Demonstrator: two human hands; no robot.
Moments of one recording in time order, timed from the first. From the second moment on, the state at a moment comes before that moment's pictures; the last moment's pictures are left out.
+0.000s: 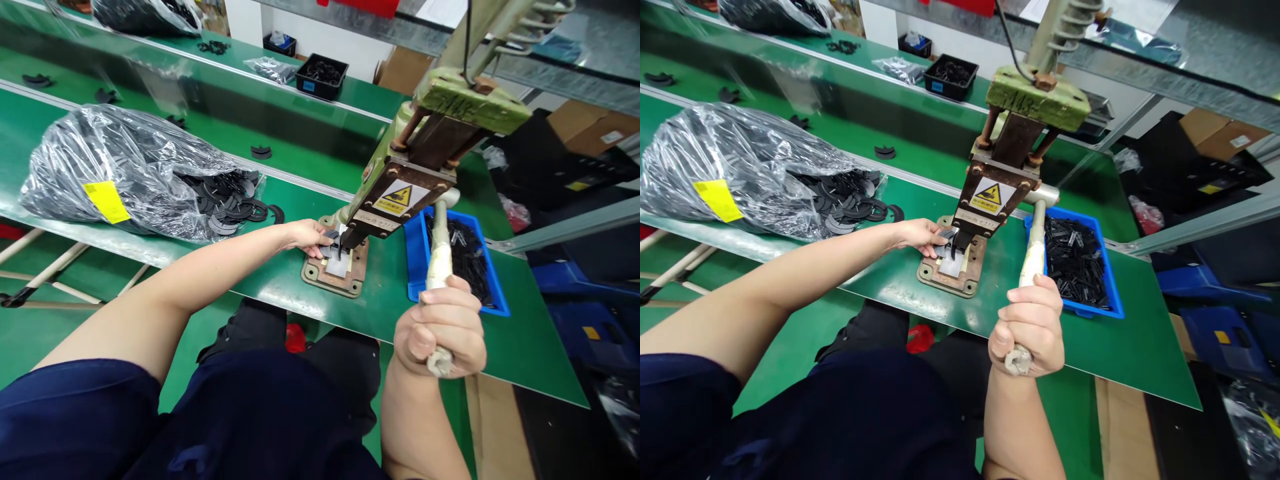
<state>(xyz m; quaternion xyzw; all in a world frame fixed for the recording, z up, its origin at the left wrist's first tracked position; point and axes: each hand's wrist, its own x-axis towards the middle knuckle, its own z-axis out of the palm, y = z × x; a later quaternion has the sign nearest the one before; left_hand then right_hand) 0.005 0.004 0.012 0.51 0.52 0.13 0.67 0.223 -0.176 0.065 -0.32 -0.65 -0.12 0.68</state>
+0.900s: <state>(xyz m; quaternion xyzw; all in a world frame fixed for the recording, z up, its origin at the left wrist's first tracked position) -0.028 -0.120 0.048 0.55 0.33 0.27 0.72 0.155 -0.180 -0.010 -0.49 -0.59 0.26 0.59</state>
